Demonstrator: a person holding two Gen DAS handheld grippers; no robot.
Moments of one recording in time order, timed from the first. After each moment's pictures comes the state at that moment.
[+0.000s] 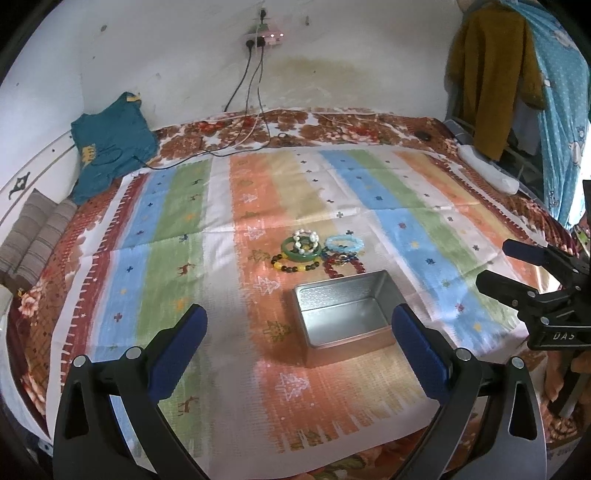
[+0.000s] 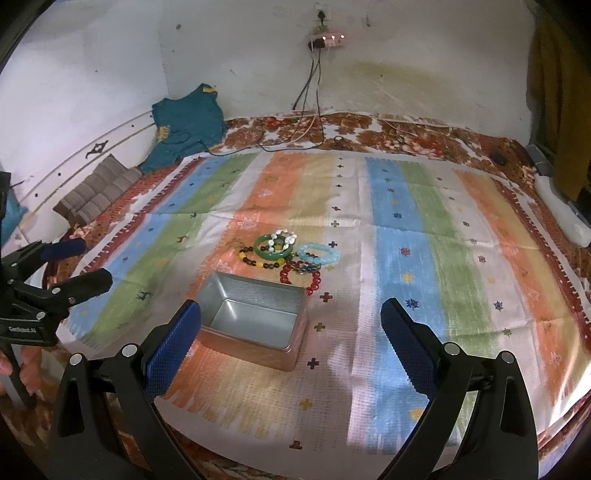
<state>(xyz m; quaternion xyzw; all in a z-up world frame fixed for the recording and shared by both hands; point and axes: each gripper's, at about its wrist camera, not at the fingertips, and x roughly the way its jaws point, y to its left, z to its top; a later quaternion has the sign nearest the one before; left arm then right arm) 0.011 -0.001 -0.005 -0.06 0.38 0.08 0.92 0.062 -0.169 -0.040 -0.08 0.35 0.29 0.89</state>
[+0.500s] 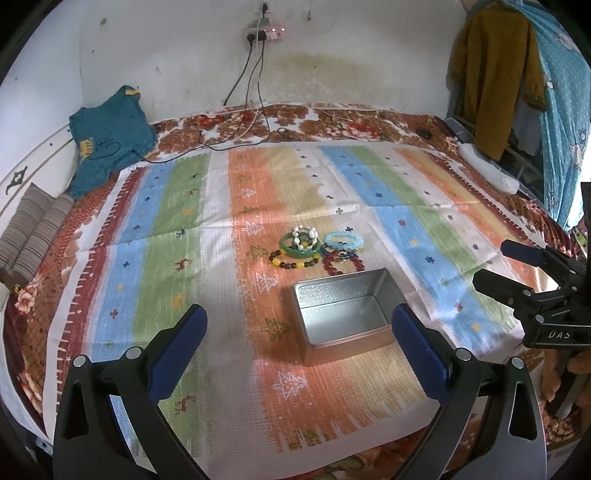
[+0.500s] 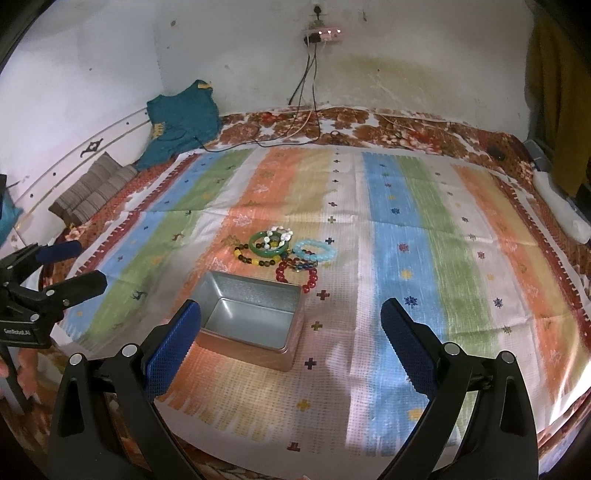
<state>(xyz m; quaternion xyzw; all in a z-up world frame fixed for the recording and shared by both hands) 0.013 0.002 -0.010 -0.06 0.38 0.07 0.92 0.067 -0.170 -0.046 -0.08 0.36 0.29 0.89</state>
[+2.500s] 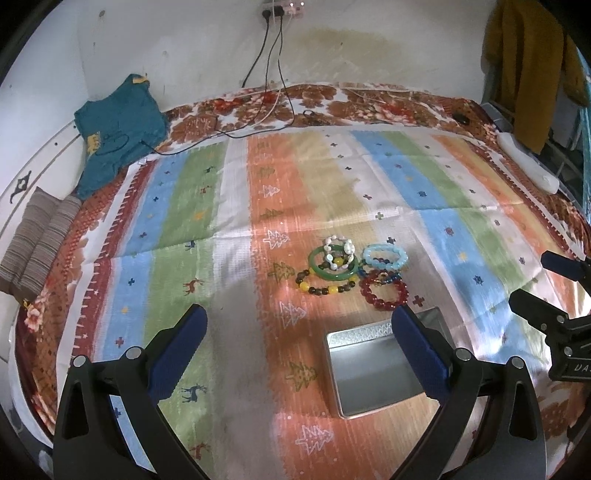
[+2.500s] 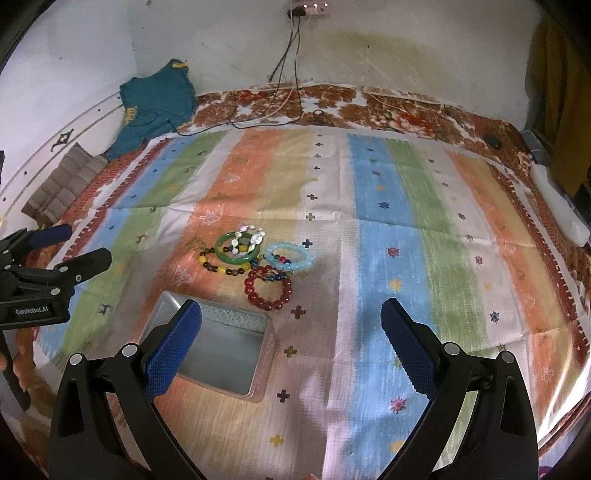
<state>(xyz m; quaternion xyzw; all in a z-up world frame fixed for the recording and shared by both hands) 0.109 0.033 -0.022 -0.05 0.43 0.12 0.89 0.140 -0.143 -0.053 -0.10 0.40 0.25 0.87</state>
